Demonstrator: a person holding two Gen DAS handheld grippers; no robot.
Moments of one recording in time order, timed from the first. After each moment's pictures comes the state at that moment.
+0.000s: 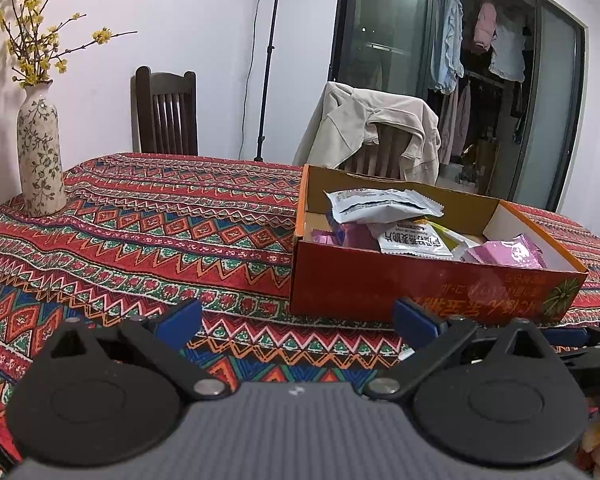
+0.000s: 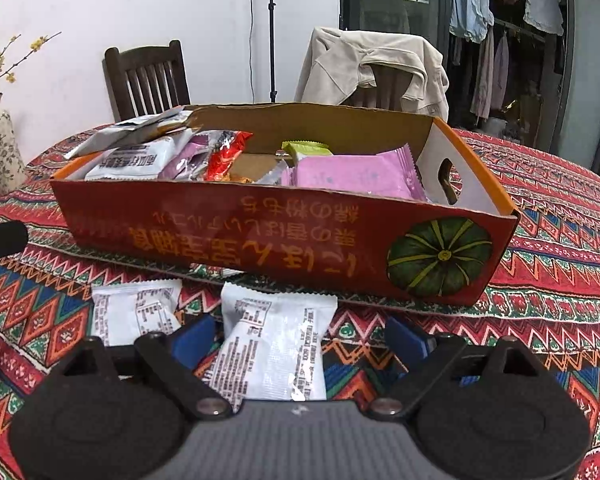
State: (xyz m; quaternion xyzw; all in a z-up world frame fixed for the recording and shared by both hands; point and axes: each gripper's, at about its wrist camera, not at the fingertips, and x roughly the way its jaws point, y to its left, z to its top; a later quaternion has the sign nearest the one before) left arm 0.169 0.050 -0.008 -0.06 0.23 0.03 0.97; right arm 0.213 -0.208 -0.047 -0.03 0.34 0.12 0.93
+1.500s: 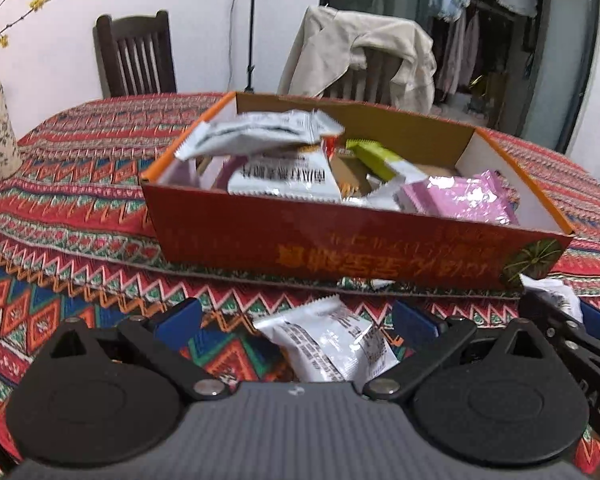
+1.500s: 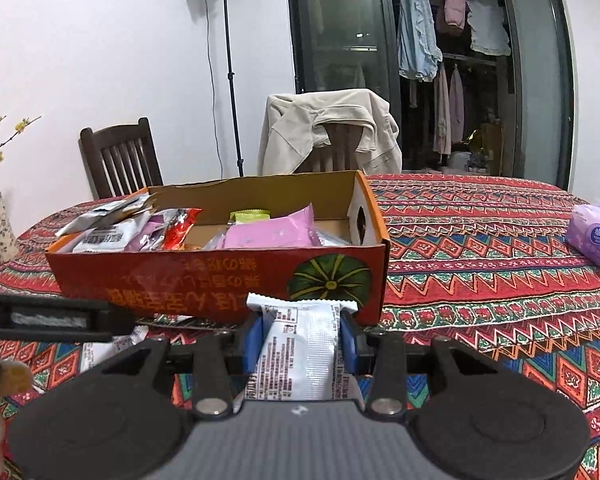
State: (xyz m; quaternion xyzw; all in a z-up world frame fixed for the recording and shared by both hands) left arm 0.218 -0.052 -0.020 -0.04 0.35 0.05 0.93; right arm 0.170 -0.269 -0.027 0.04 0.25 0.08 0.97
